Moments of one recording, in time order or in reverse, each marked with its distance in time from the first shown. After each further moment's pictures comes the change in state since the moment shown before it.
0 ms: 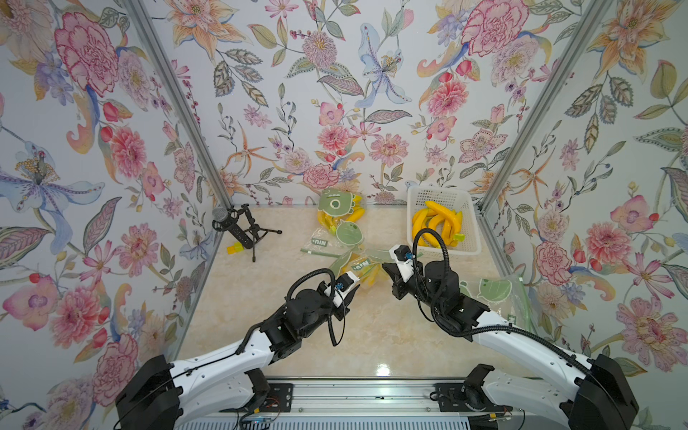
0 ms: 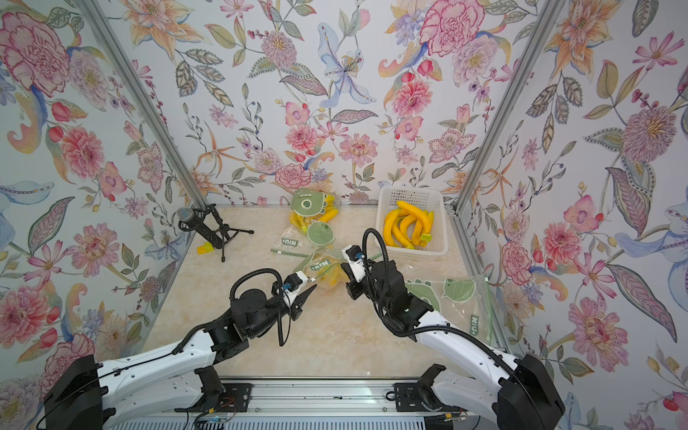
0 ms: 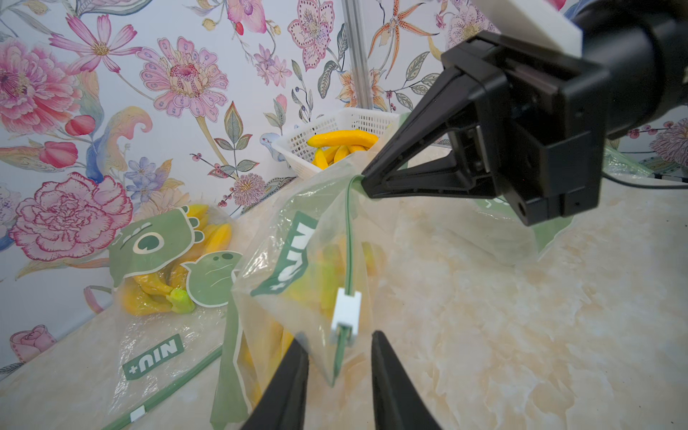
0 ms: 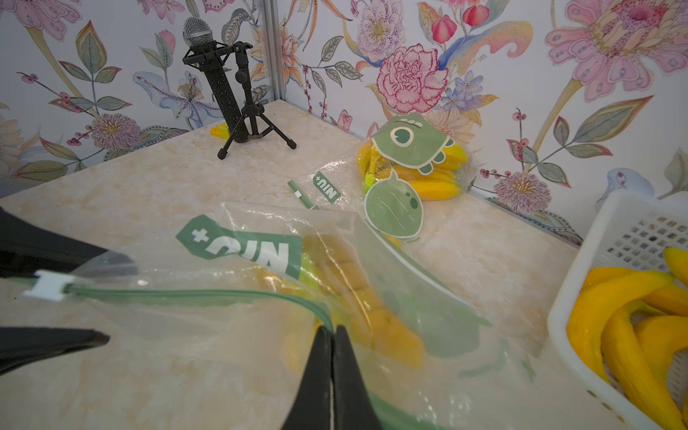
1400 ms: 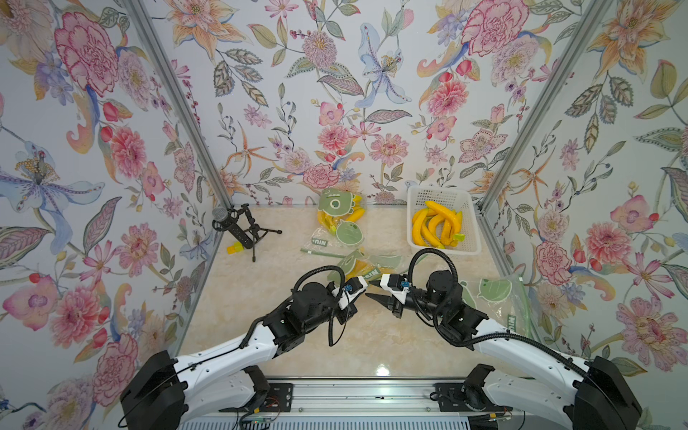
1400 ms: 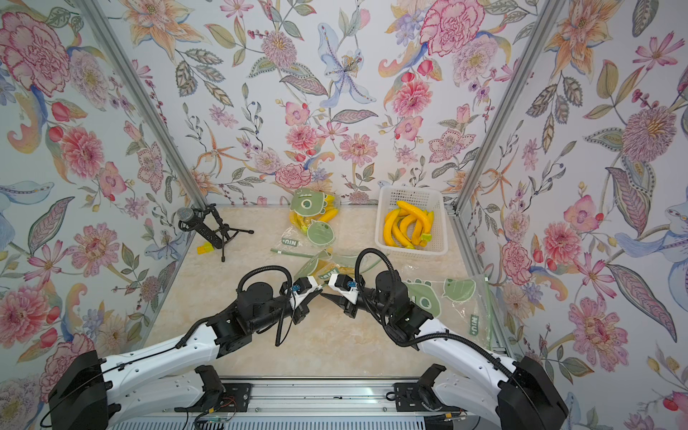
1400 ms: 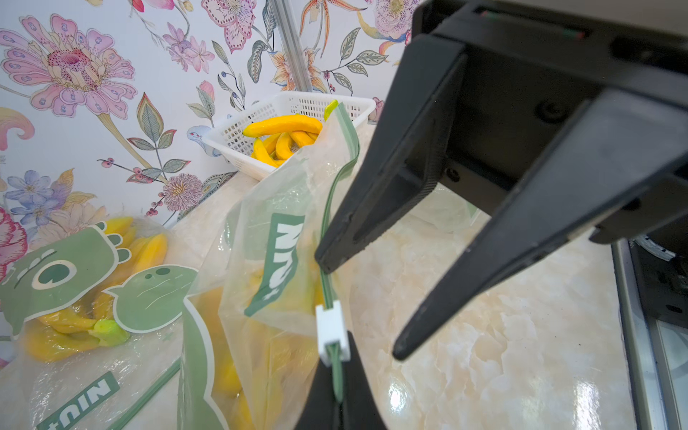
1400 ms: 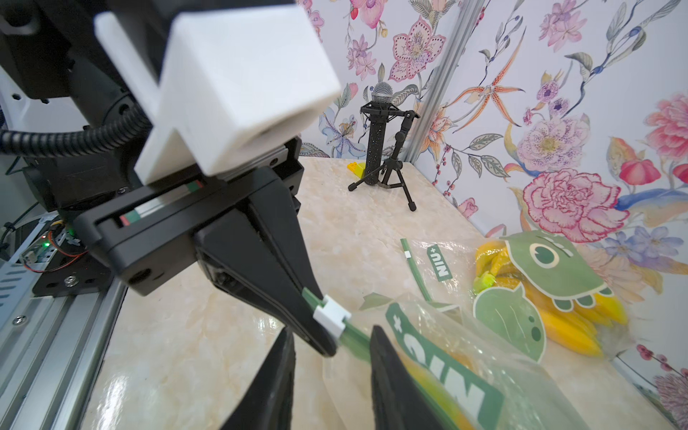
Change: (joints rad) left arm 0.024 0.043 0.068 -0.132 0.215 0.050; right arm 0.030 -0.032 -0.116 0.198 -0.477 -0.273
